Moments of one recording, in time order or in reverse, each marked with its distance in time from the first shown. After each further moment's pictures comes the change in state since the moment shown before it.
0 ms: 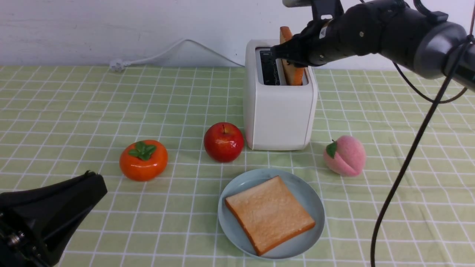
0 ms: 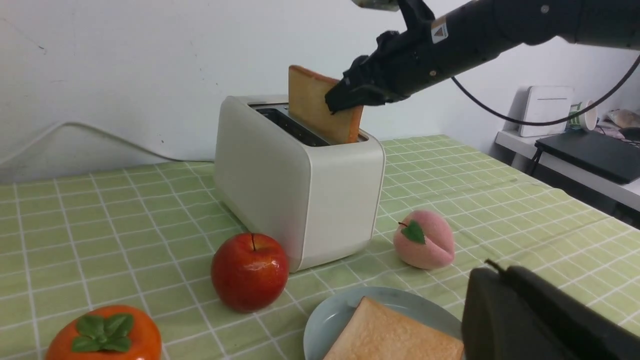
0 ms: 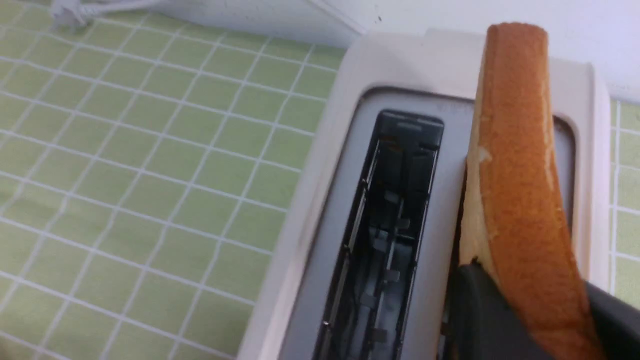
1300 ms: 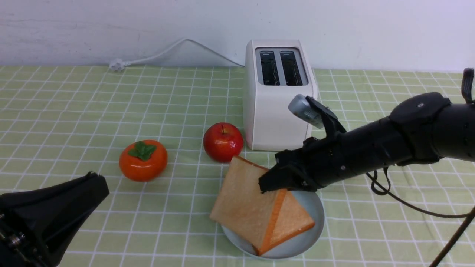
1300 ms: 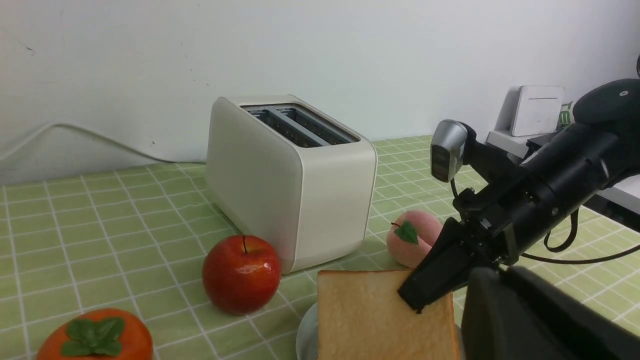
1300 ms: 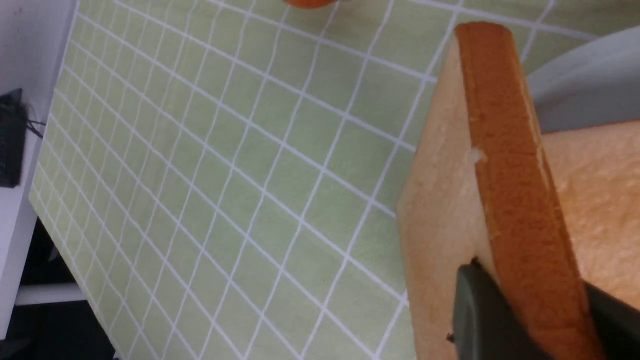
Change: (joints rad) right arm -0.032 -0.236 0.789 1.185 0.246 -0.895; left arm 0.000 0.000 0.000 0.000 0.013 0.001
